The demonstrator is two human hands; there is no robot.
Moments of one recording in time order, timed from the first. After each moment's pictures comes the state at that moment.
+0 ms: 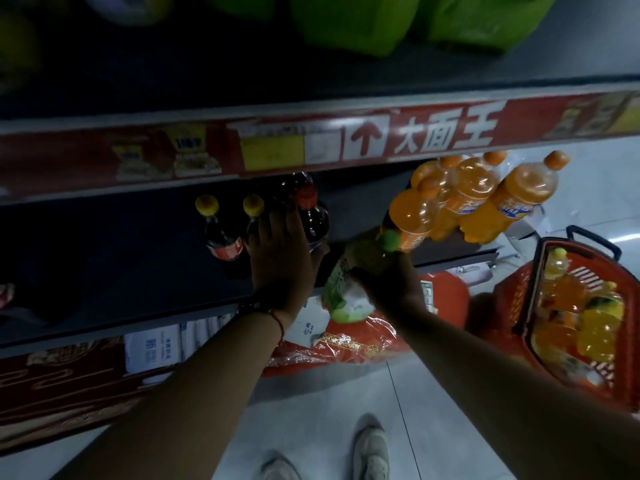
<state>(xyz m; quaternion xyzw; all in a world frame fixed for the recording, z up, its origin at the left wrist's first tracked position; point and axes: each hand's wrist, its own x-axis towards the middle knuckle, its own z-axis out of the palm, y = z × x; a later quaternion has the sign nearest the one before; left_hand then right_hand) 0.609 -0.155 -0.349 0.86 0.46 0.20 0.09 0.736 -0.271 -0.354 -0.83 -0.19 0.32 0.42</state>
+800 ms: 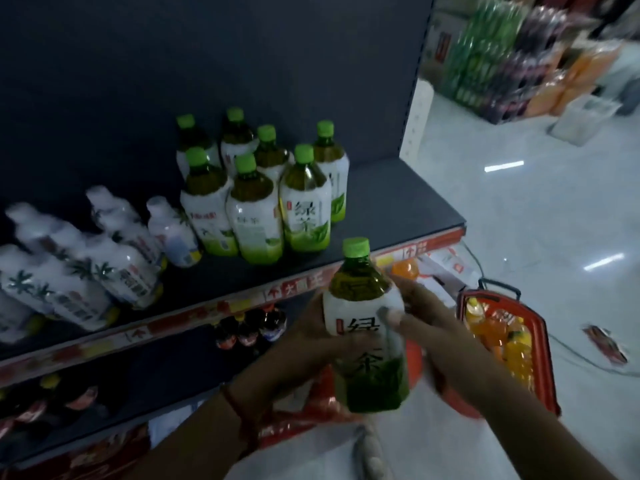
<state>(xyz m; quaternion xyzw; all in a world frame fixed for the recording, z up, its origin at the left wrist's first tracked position) 0.606 -0.313 0.009 0.64 0.16 0.10 0.75 0.752 -0.456 0.018 -0.62 -0.30 0.44 0.57</state>
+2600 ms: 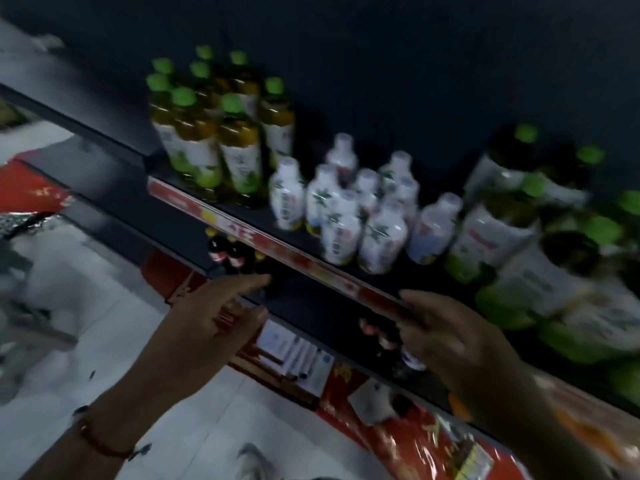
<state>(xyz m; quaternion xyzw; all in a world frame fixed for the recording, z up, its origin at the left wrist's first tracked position) 0.290 -0.256 0.016 0.69 0.61 0.30 0.25 0.601 -0.256 0.039 -0.55 -0.69 0.38 0.29</state>
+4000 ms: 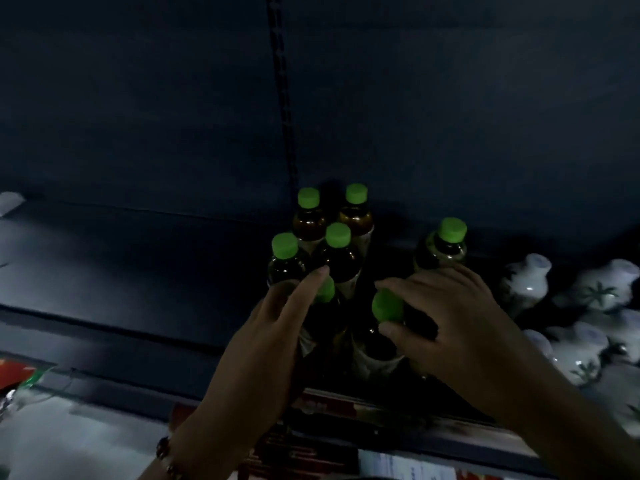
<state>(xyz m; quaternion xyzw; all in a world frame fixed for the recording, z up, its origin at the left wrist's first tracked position) 0.040 0.072 0.050 0.86 0.42 0.24 0.18 0.276 0.032 0.088 -0.60 -0.76 0.05 0.24</state>
